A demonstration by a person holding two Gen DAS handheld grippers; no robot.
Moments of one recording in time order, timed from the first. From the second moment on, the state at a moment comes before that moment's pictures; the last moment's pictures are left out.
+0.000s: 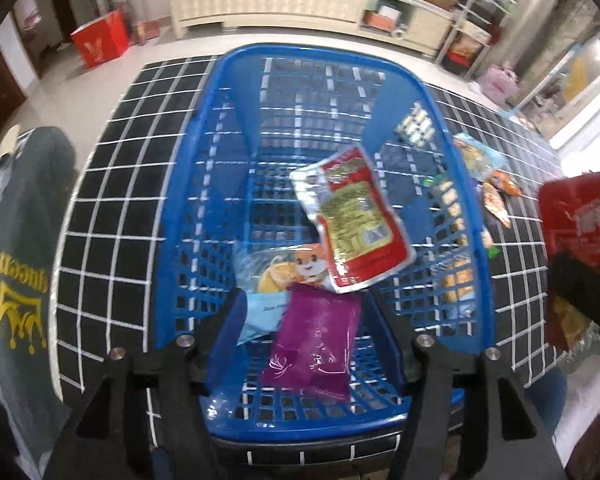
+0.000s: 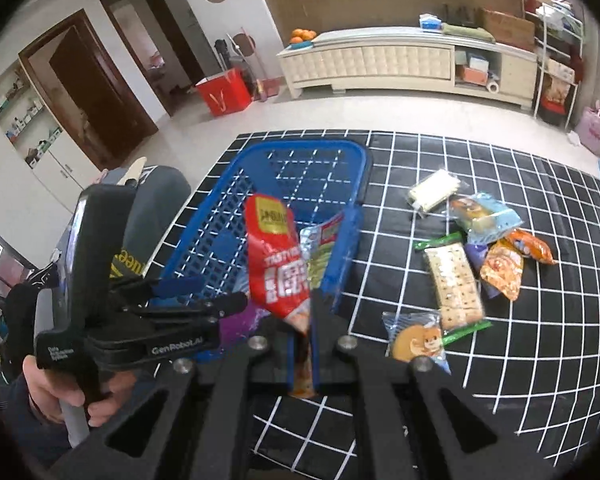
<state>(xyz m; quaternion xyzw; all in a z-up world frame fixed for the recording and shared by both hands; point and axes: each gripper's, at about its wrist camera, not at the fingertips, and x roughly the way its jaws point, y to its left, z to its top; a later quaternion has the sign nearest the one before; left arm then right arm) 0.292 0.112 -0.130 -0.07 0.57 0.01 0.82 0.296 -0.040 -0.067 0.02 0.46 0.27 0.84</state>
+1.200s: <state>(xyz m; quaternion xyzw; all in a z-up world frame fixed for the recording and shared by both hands) 0.240 0.207 -0.100 -0.11 0.51 0.05 0.85 0.312 0.062 -0.119 -0.10 0.54 0.29 0.79</state>
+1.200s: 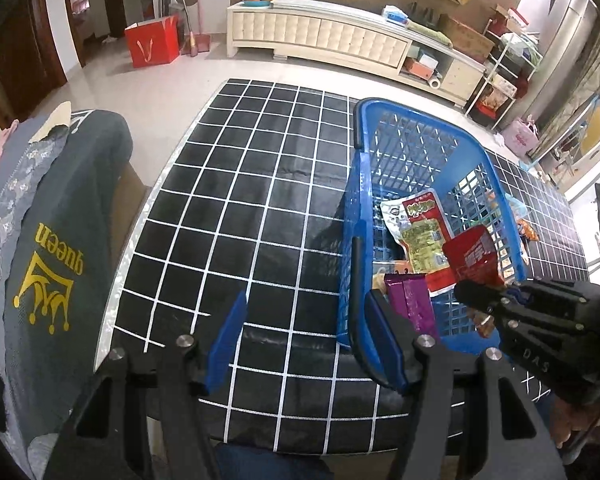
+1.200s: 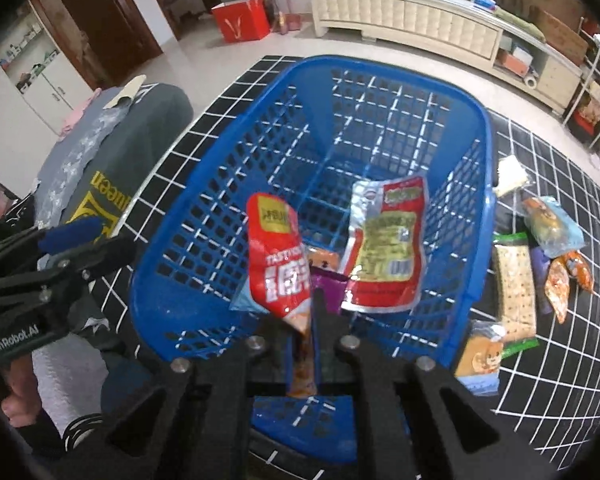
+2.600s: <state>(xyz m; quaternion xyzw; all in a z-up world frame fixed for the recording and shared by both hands) 0.194 0.026 -0.034 0.00 0.48 -0.04 0.88 0.230 -0.152 -0.037 0.00 0.47 0.19 0.86</state>
